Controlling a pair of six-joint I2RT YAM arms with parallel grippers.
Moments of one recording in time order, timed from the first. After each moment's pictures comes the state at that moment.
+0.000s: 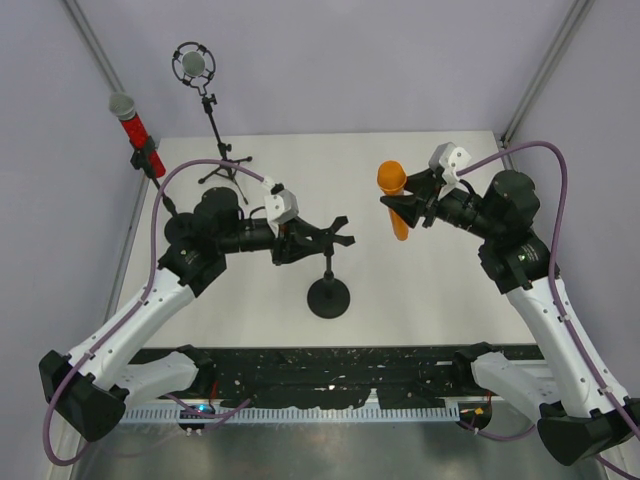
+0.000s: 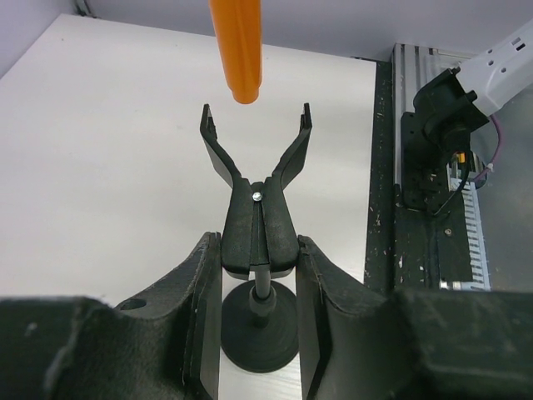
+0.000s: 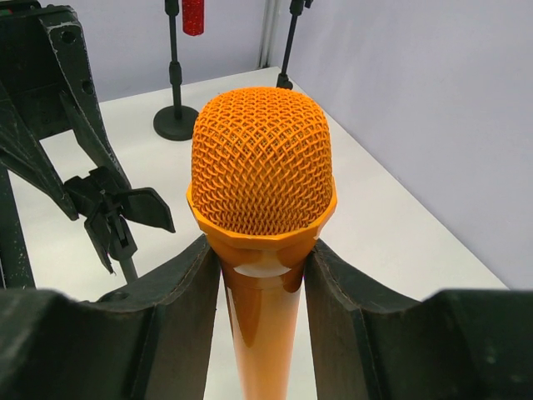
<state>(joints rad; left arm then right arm) -0.59 1.05 1.00 -0.16 0.76 0.13 0.31 0.93 1.11 -0.17 -0.67 -0.17</state>
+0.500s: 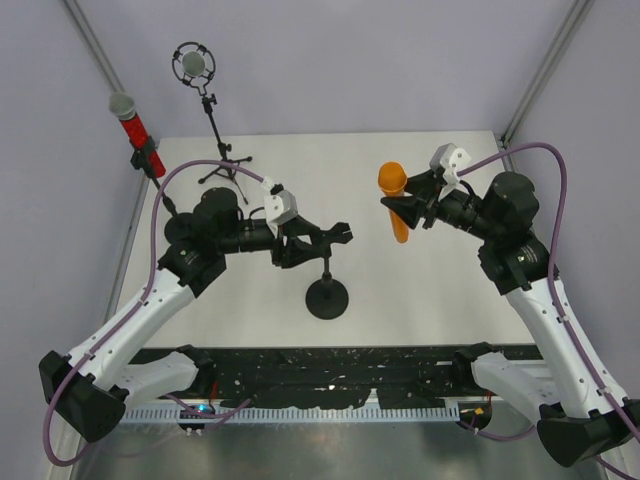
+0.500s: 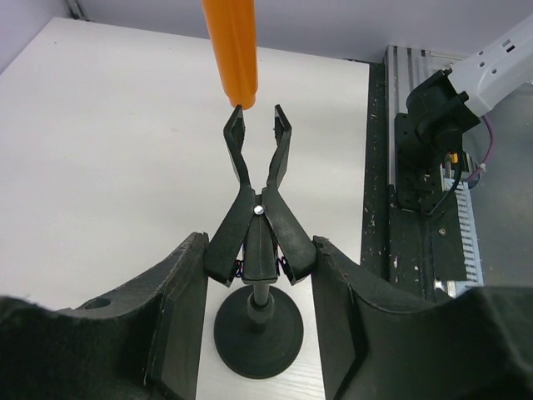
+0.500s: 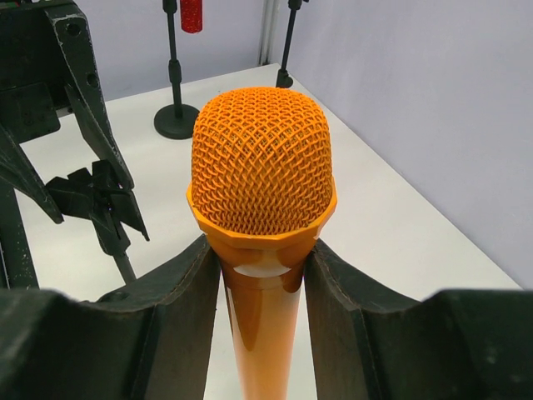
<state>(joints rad) -0.59 1.05 1.00 -0.15 0.78 0.12 0.31 0.93 1.10 -0.16 -0.67 -0.15</state>
